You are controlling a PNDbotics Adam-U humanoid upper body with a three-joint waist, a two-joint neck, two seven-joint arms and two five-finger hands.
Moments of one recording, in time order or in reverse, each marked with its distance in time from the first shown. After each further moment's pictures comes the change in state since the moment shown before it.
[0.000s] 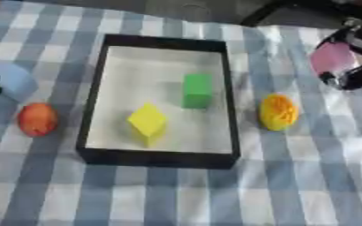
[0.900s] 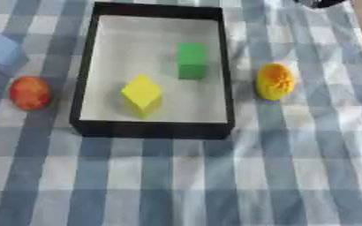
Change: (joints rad) left arm 0.101 0.081 0.033 -0.030 -0.008 -0.029 0.056; right arm -0.246 0.178 0.114 -0.258 0.052 0.052 0.151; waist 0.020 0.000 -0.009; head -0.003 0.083
